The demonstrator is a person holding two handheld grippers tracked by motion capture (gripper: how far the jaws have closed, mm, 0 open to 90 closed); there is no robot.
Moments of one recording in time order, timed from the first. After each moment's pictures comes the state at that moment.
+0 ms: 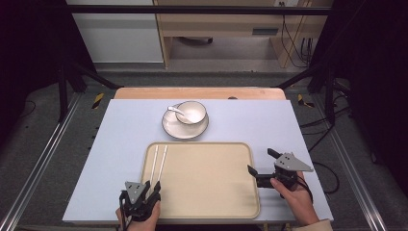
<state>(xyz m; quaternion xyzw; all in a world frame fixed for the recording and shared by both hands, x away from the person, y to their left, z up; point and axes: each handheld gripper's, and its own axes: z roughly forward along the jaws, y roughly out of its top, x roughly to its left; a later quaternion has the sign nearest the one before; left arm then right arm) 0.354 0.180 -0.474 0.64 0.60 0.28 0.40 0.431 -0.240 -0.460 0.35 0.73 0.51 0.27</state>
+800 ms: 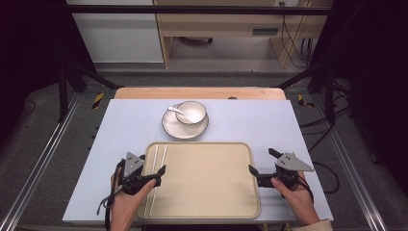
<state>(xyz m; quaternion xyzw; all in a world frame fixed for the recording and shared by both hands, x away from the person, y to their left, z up) 0.421 0.213 -0.438 0.74 0.43 0.27 0.45 0.432 -0.242 -0.461 0.36 0.73 0.51 0.28</state>
